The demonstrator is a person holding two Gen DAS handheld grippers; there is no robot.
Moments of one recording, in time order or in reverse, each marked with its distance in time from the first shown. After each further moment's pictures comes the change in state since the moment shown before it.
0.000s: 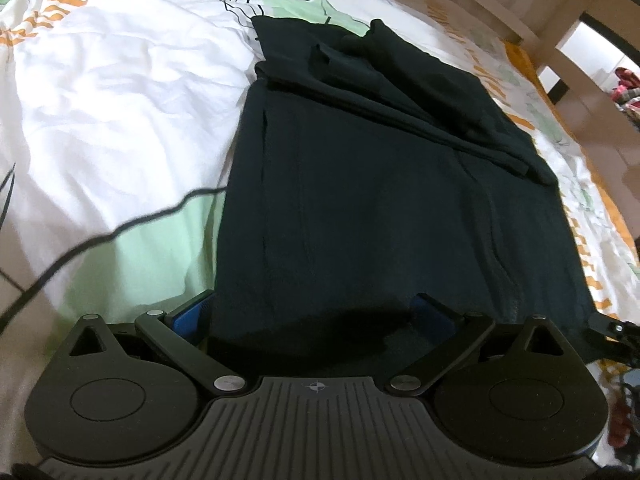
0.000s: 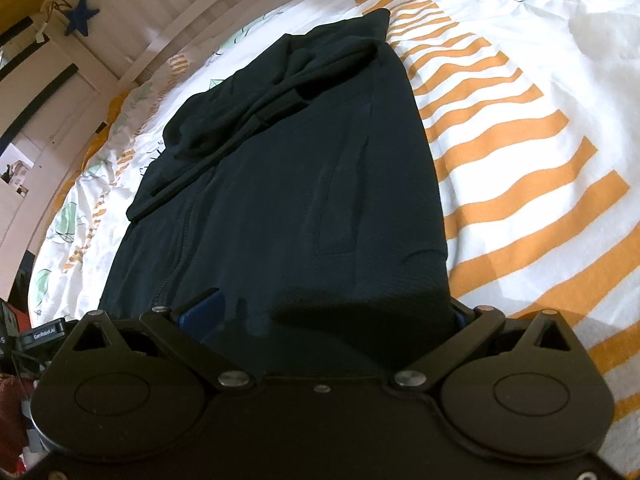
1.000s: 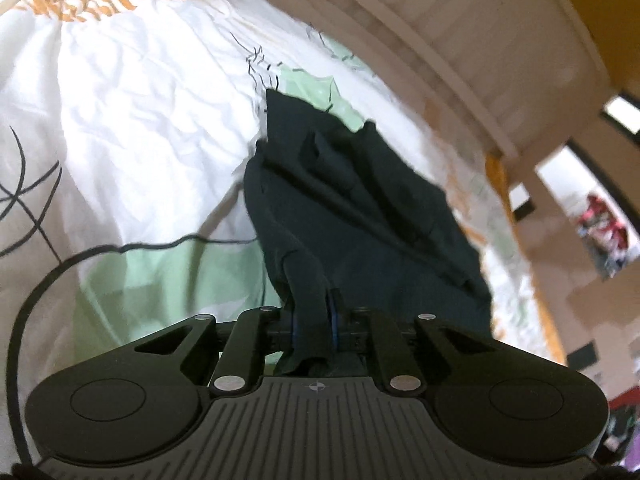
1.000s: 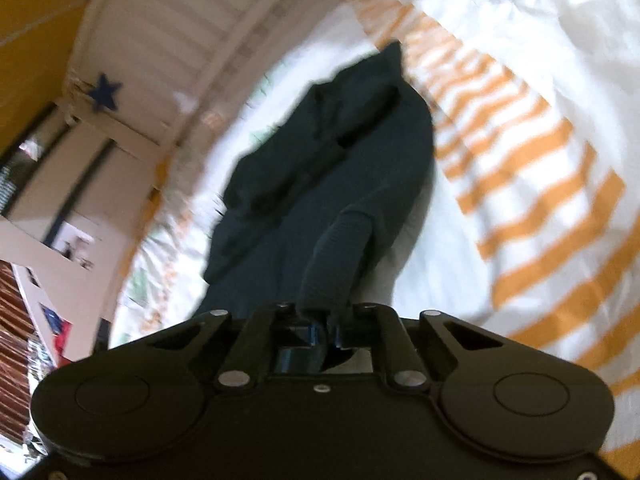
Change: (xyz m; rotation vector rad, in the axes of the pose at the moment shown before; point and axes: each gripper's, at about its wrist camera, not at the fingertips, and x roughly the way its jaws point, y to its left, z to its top) left arm -0.041 0.016 0.017 -0.280 -0.228 -0.166; right arm -0.037 -0.008 0.017 0.190 -0.106 0.222
